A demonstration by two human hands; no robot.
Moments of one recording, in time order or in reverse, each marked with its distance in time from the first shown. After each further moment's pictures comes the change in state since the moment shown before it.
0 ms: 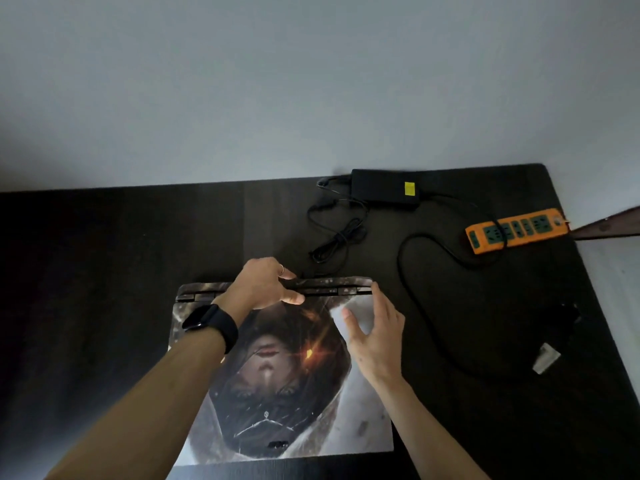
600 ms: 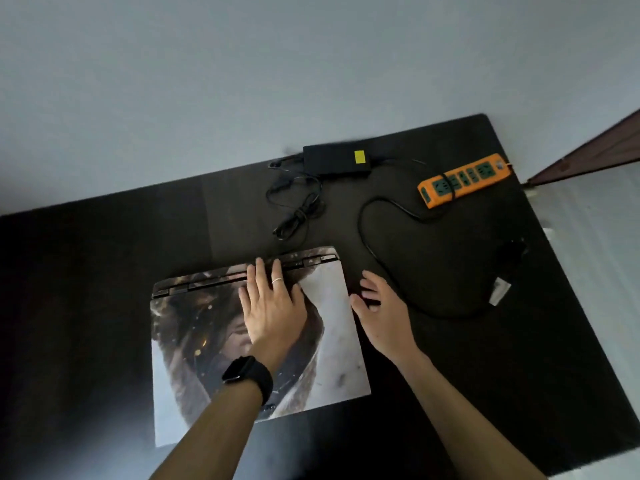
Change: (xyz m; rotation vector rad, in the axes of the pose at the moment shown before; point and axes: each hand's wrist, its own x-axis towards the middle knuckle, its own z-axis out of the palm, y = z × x) left_hand -0.063 0.072 0.104 -0.054 0.433 -0.158; right_hand -0.020 0.035 -0.061 0.185 -0.130 0.130
